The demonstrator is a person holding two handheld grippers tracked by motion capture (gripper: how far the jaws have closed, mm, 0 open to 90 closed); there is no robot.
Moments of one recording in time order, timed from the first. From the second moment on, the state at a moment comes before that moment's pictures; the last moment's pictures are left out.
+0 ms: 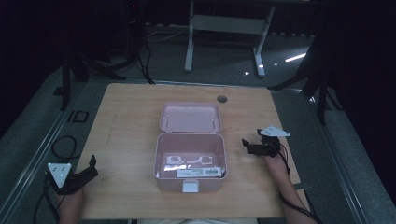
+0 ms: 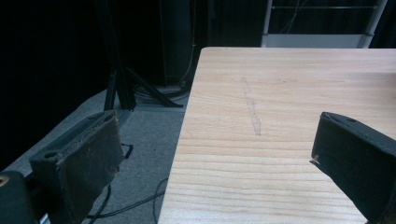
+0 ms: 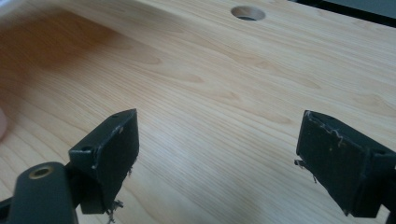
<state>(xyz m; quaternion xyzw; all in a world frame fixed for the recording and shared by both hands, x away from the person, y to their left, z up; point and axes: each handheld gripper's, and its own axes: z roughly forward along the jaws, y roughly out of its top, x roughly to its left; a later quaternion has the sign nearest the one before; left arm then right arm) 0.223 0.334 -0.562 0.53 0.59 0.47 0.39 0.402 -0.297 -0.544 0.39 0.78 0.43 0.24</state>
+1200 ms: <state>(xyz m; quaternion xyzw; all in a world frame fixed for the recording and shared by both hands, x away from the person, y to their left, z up) 0.223 0.334 -0.562 0.53 0.59 0.47 0.40 0.359 -0.365 -0.543 0.47 0.71 0.44 0.28</state>
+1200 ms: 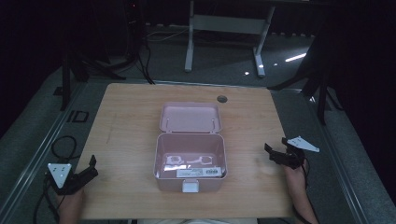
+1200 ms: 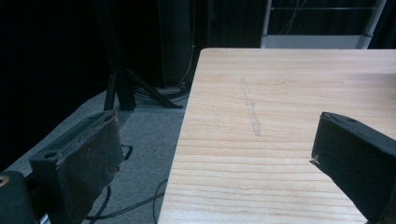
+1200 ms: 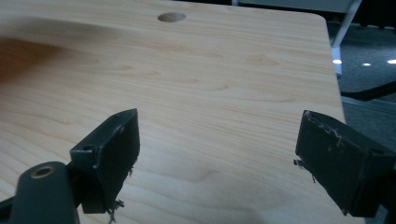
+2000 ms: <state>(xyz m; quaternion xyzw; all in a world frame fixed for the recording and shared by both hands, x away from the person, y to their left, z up) 0.223 0.334 -0.562 0.52 0.59 0.46 0.40 0.337 -0.380 -0.545 0.52 0.67 0.44 0.30</state>
